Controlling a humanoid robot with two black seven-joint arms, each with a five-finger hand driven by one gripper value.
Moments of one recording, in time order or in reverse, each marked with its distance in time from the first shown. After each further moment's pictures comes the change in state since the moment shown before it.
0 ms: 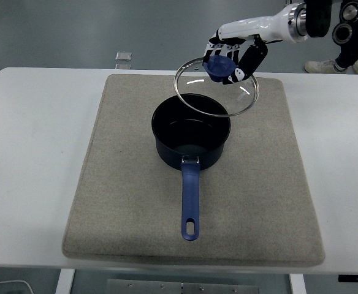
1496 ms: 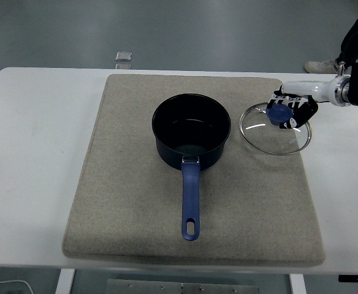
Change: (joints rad) left arm 0.000 0.000 0.000 0.000 0.000 0.000 0.000; right arm -0.265 -0.128 -0.174 -0.032 -0.018 -0.239 -0.007
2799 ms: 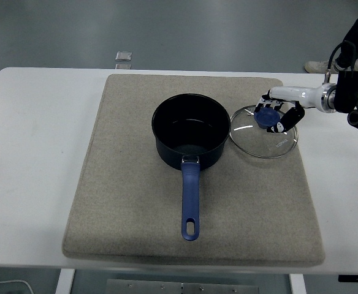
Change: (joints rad) left arm 0.000 0.000 0.000 0.000 0.000 0.000 0.000; right arm -0.026 0.042 0.010 0.003 0.018 -0.058 0.005
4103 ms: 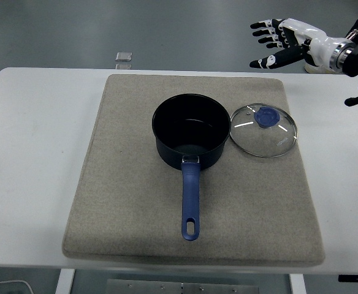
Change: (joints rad) left arm 0.000 0.000 0.000 0.000 0.000 0.000 0.000; right arm -0.013 0.004 0.235 -0.045 0.665 -0.123 -0.001
